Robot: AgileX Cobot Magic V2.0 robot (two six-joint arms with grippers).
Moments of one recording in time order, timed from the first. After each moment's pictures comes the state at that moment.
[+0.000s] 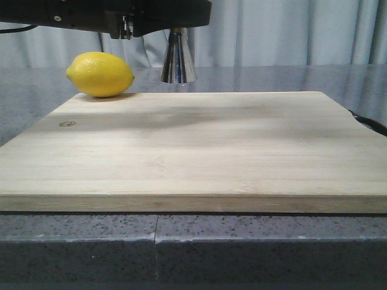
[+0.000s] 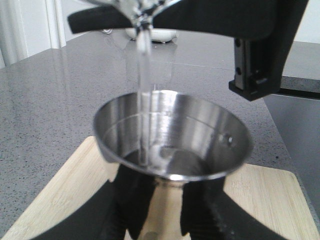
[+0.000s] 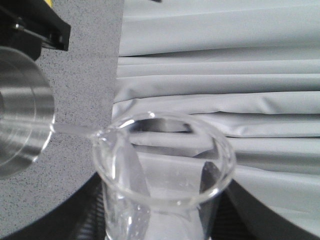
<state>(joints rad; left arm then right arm) -0.35 1.76 -1.11 -1.76 1.16 2.13 0.66 1.39 -1.19 -1.18 0.16 -0.35</state>
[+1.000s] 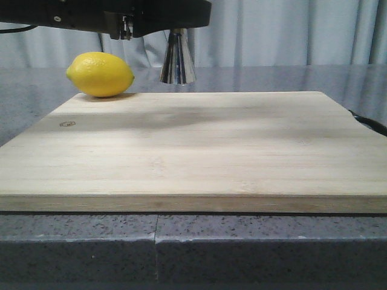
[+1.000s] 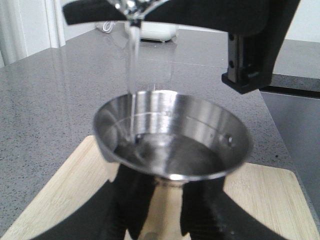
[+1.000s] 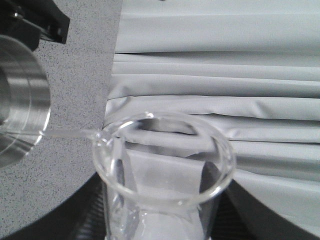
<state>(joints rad) -0.35 1.76 -1.11 -1.76 1.16 2.13 0.66 1.39 -1.19 -1.23 0.16 -0.35</state>
